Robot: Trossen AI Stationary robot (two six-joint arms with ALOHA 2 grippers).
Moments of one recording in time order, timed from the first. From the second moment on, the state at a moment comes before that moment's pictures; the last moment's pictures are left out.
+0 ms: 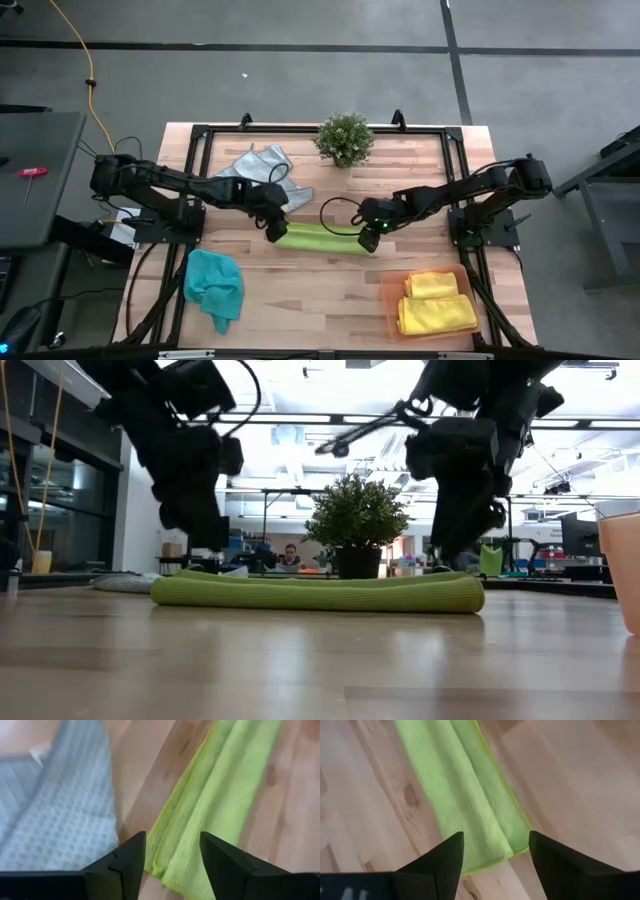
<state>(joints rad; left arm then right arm) 0.16 1.37 0.67 -0.27 0.02 -0.43 0.08 1.50 0.84 -0.40 -0.02 0.67</state>
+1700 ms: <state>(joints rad) 0.01 1.48 0.61 -0.12 -0.10 -0.04 0.16 1.48 0.84 -0.38 0.08 0.61</state>
